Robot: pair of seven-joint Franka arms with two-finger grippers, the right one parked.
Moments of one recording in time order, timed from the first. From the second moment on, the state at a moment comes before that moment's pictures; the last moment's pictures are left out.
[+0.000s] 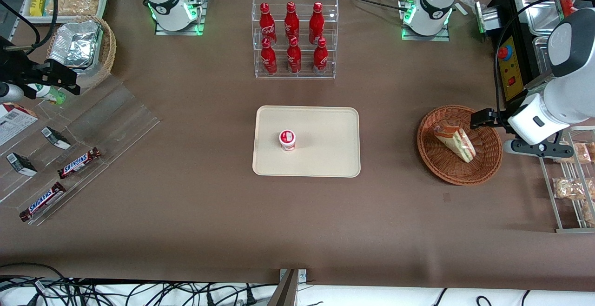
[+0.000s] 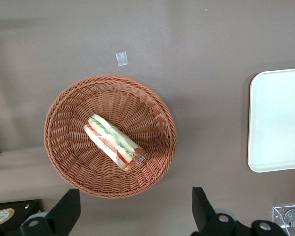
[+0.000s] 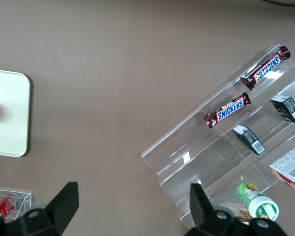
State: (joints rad) arm 0.15 0.25 -0.21 -1.56 0.02 1.68 0.03
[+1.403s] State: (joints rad) arm 0.16 0.31 -0.21 -1.78 0.21 1.92 -0.80
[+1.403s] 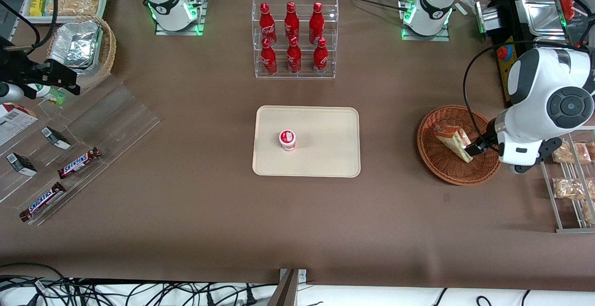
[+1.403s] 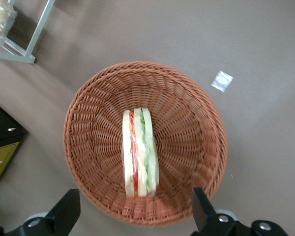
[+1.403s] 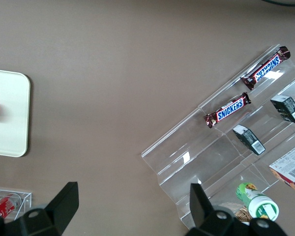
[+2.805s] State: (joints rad) arm 0.18 0.27 -0.23 -2.17 0.38 2.36 -1.19
